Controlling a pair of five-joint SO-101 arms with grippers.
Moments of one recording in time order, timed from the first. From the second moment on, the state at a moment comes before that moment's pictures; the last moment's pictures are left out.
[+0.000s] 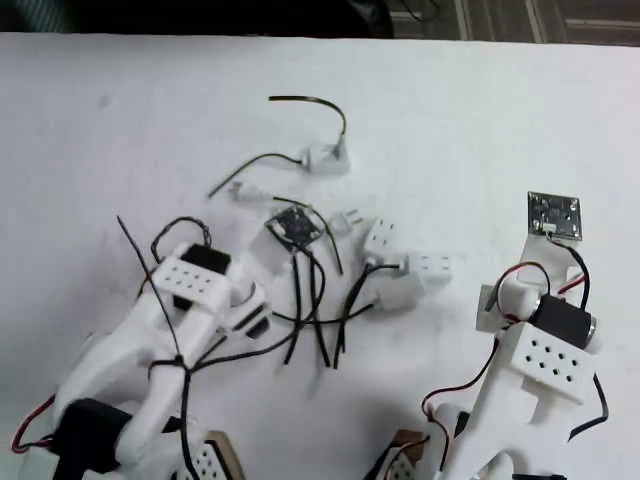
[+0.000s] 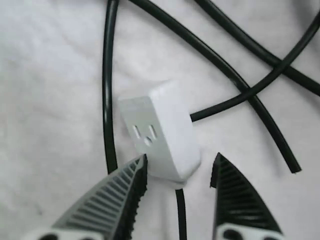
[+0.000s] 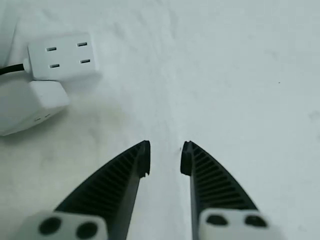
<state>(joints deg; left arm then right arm) 15.1 -16.7 52.4 58.3 -28.0 24.5 -49.3 52.7 72.6 17.8</state>
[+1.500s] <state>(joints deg) 9.9 -14.5 47.6 75.5 -33.5 24.4 -49.3 52.7 72.6 20.4</state>
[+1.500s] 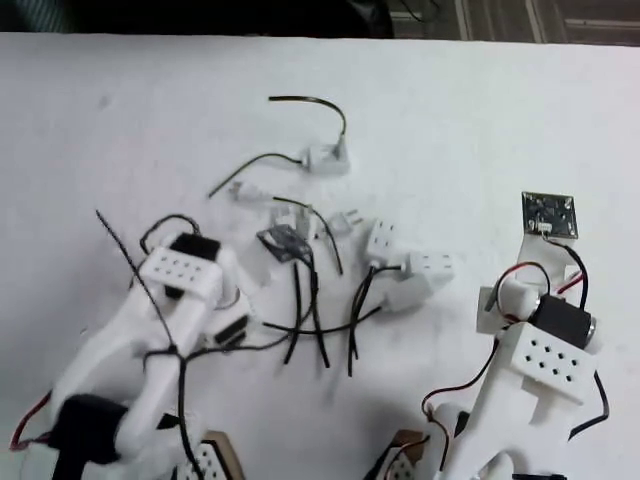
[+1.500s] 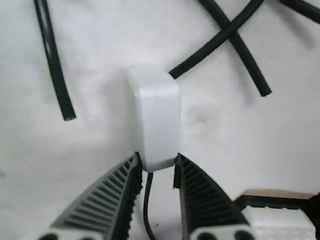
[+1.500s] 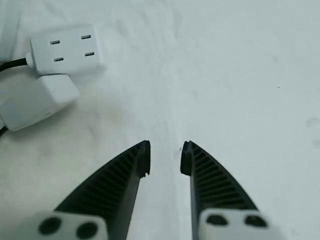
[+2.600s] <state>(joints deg) -9.9 -6.6 36.7 64.1 -33.5 24.4 -49.3 53.5 72.6 20.4</state>
